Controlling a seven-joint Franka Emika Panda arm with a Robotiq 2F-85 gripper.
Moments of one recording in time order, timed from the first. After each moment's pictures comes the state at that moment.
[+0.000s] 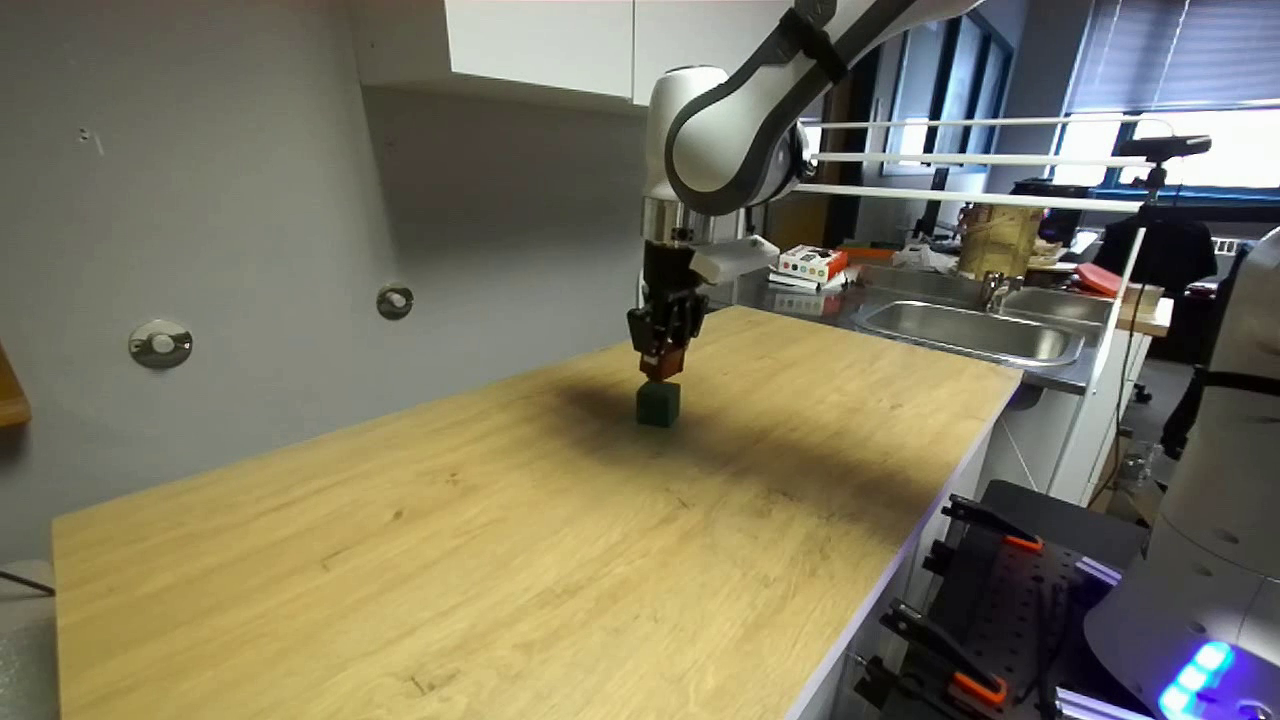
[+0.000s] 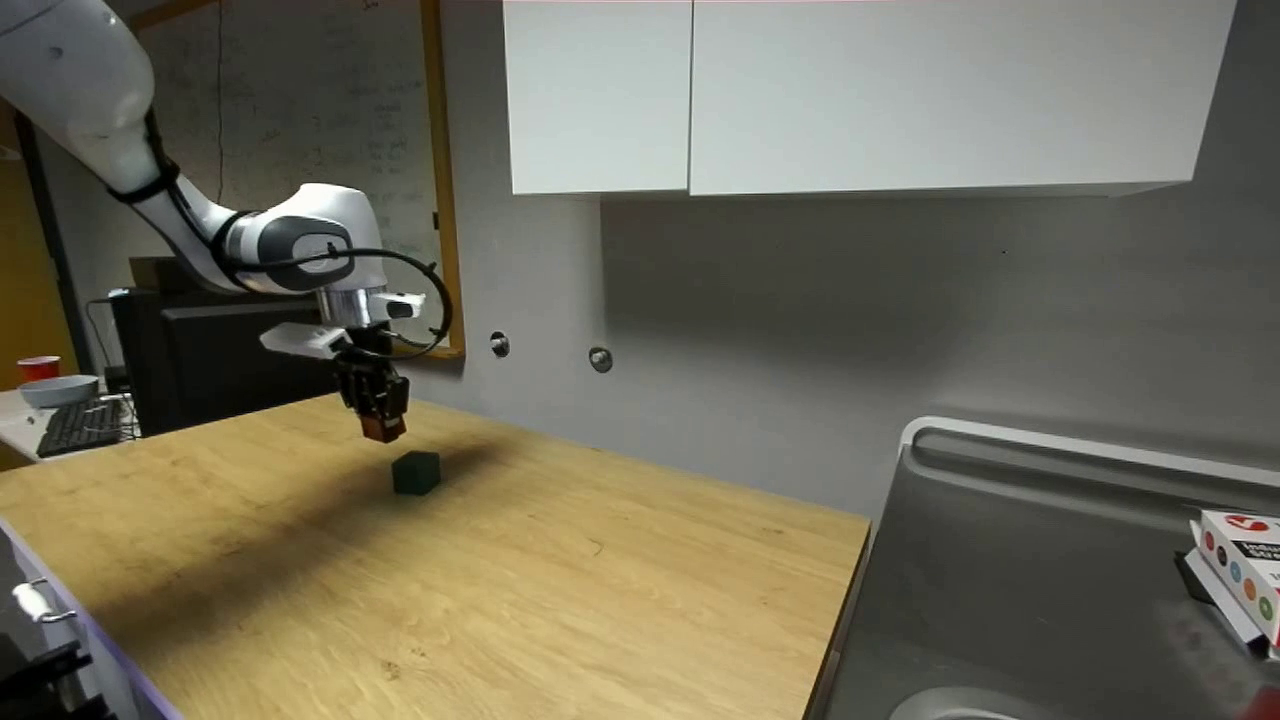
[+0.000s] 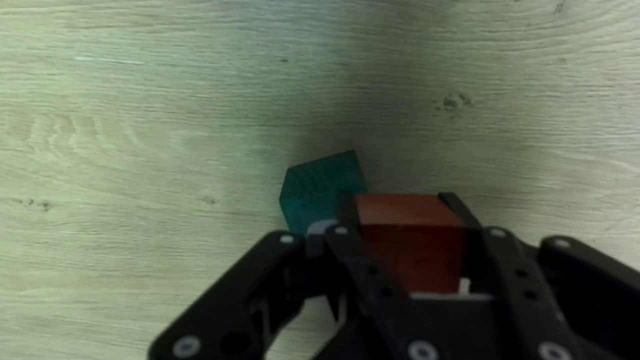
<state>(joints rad) 0.08 0.13 0.03 -2.25 -0.06 2.45 0.12</state>
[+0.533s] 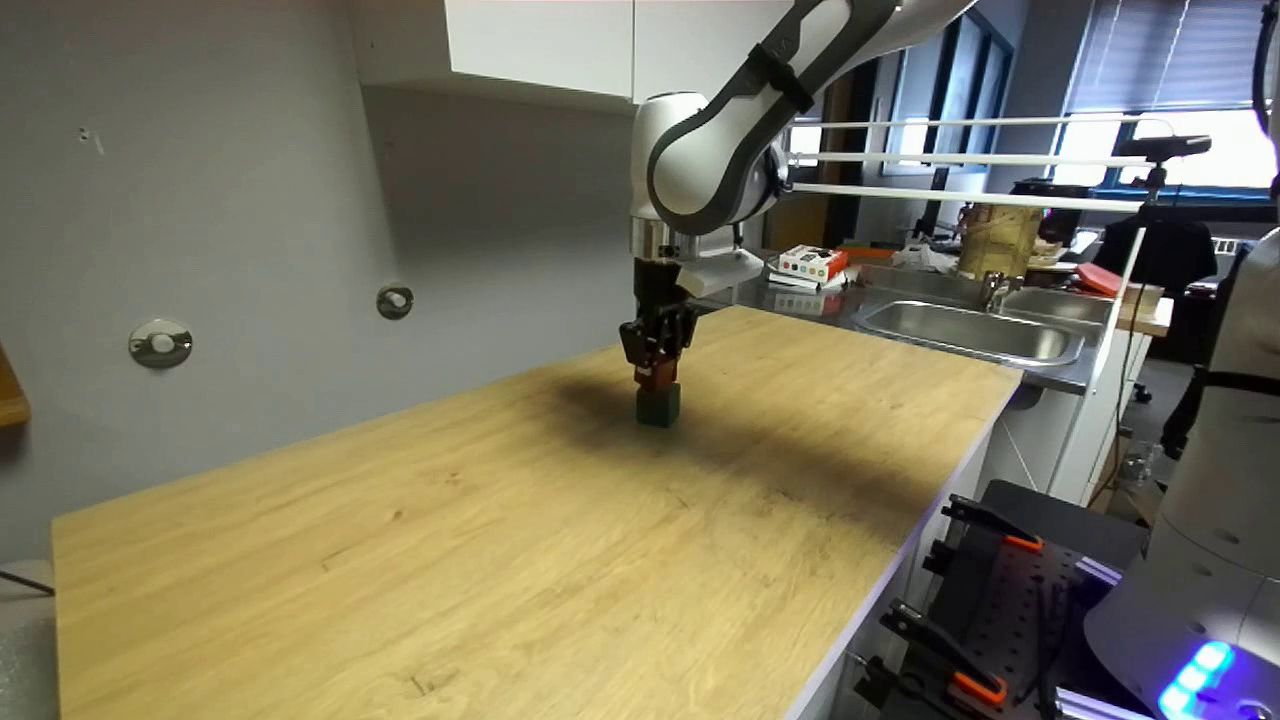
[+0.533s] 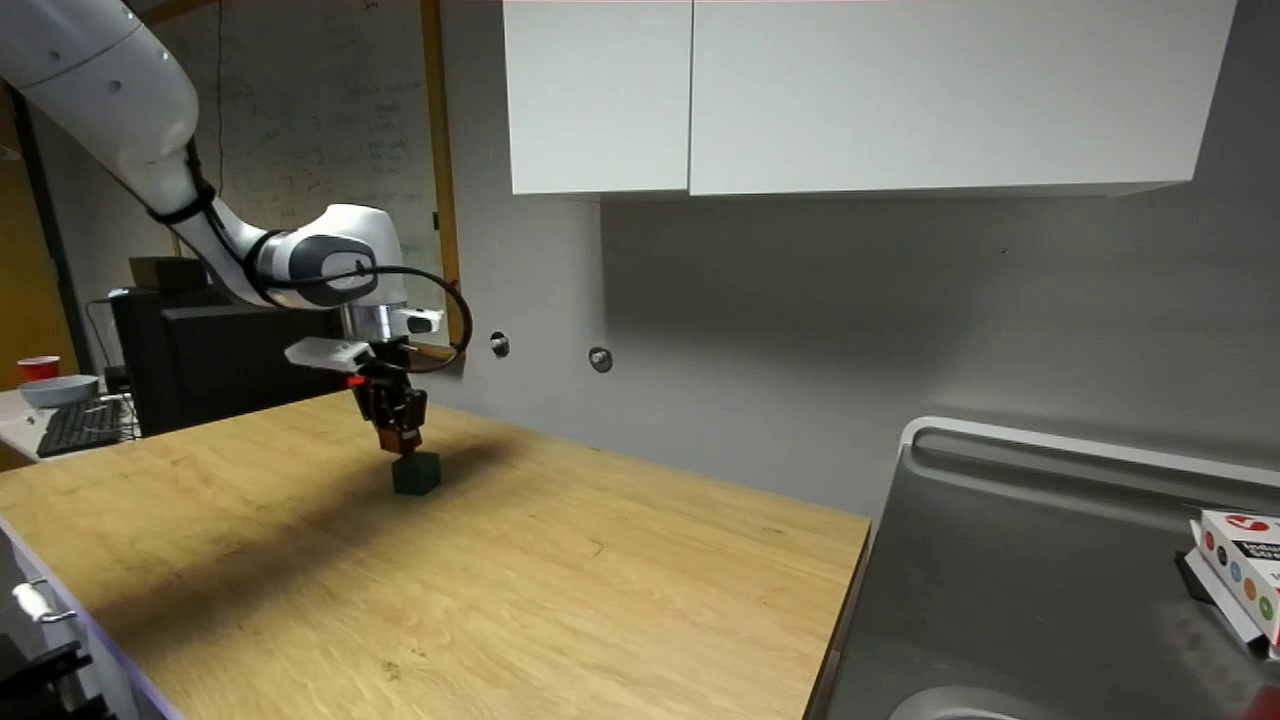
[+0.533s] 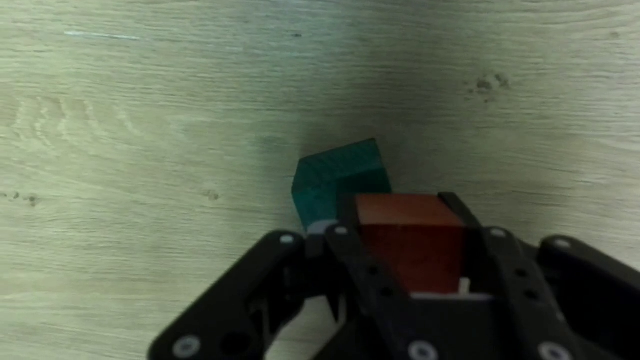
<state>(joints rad) 0.08 0.23 0.02 -2.17 -0.08 2.44 0.12</state>
